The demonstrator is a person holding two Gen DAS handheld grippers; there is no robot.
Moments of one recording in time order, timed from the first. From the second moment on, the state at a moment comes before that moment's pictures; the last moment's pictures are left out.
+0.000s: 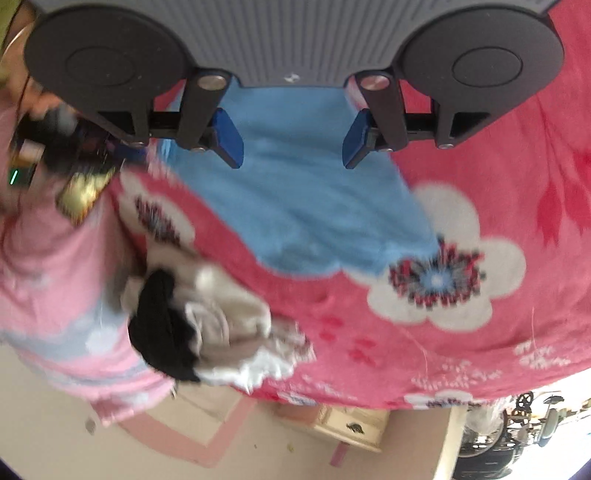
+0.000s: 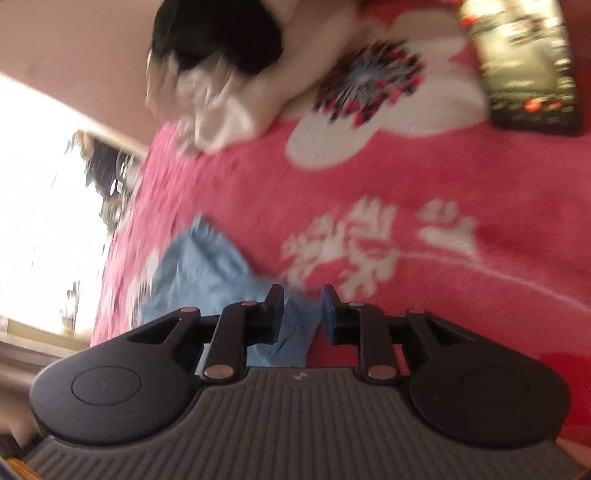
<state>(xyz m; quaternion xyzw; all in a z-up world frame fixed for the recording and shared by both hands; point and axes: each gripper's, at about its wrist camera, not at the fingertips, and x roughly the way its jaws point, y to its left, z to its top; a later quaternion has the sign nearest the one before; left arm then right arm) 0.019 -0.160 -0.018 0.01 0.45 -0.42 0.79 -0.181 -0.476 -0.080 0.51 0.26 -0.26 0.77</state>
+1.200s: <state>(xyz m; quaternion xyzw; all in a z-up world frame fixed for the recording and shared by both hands) -0.121 -0.213 -0.084 0.31 0.26 -0.49 0.78 -0.120 -0.481 -0.058 0.49 0.33 -0.10 0.80</state>
